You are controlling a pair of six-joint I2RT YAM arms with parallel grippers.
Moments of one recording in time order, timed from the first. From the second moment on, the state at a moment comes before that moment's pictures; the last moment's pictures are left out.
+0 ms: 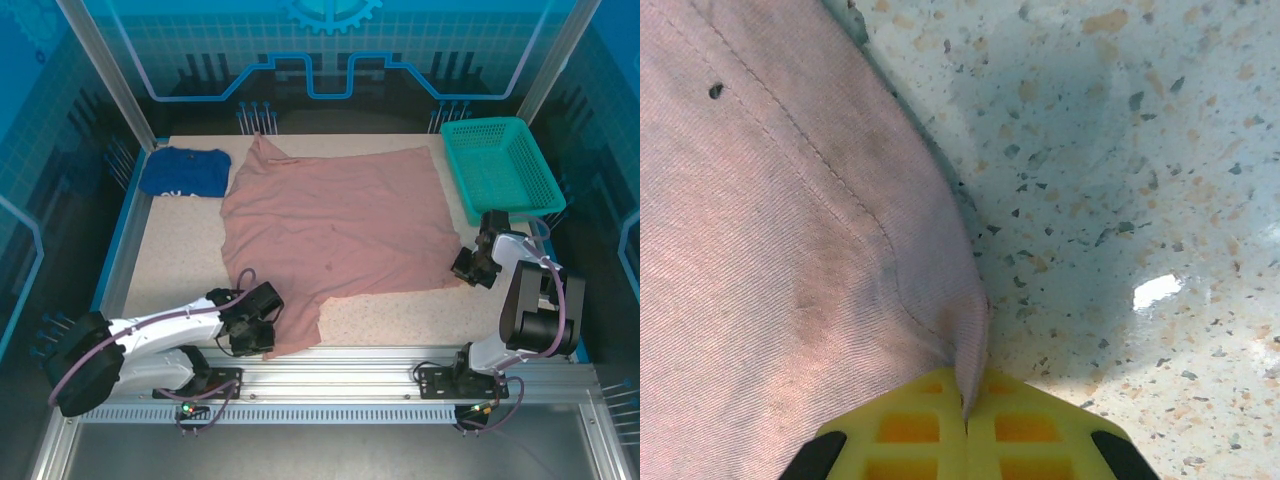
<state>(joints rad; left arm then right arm) -0.84 1.14 0.47 -0.79 0.16 -1.05 -0.25 1.52 0.80 -0.70 -0.08 0.35</state>
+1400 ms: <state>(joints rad) -0.11 1.34 1.06 -0.82 0.40 -0.55 -0.09 1.61 1.12 -0.78 0.10 0.33</state>
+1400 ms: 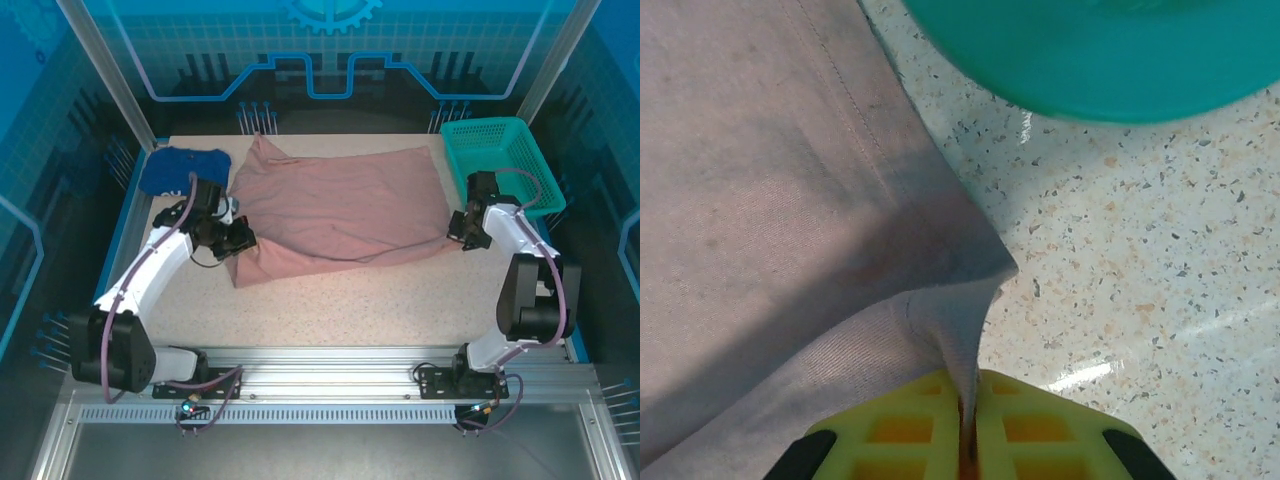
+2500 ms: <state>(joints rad) -0.02 1.62 1.26 -0.80 0.41 -0.53 0.00 1.82 1.33 -0.80 0.24 0.29</state>
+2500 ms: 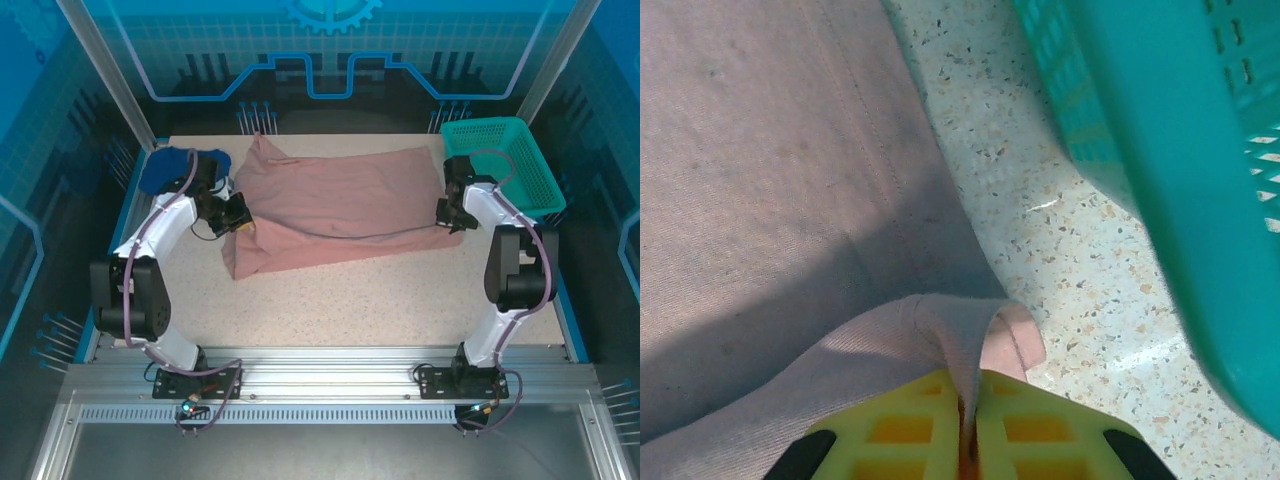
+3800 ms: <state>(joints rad) 0.00 1.81 1.36 -0.79 0.41 -0.53 0.05 2.02 1.60 -0.82 0.29 0.27</state>
